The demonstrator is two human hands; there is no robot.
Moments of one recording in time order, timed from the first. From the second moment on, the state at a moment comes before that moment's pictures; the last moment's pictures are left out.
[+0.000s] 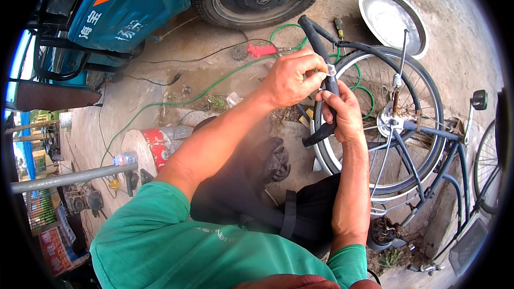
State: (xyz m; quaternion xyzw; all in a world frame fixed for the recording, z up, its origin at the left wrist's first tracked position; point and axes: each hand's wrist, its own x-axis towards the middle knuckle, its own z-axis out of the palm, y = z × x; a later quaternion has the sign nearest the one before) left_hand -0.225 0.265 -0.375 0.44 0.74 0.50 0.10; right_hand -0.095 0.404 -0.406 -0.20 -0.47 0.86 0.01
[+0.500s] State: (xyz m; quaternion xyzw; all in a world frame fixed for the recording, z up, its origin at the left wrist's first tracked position) left_hand -0.216 0.270 -0.374 0.50 0.72 0.49 0.00; right_hand -0.094 0.403 -0.405 -0.19 -0.47 0.86 0.01
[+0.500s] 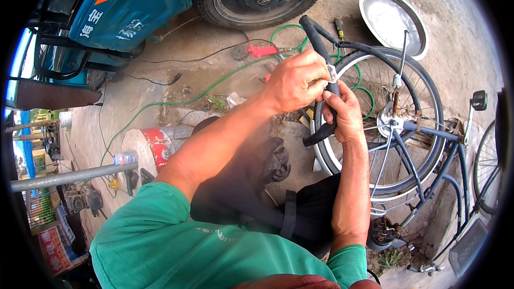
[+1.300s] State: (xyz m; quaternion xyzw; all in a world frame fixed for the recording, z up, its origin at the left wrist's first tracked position) left_hand -0.222 0.261 -0.383 0.29 0.77 0.54 0.19; right_hand -0.096 0.401 -0.409 -0.19 -0.45 0.87 0.04
